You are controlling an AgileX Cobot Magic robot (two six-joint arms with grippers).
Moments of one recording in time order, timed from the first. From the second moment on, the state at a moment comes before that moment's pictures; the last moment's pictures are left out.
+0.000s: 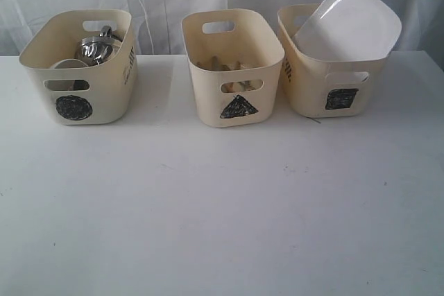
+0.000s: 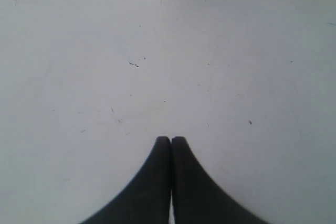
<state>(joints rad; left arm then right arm) 0.07 0.00 0.02 -0.24 0.53 0.28 0.06 0.32 -0.42 1.12 0.02 -0.93</state>
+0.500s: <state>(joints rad) 0.07 0.00 0.02 -0.24 0.53 0.28 0.04 0.18 -0.01 0.45 -0.24 -0.50</state>
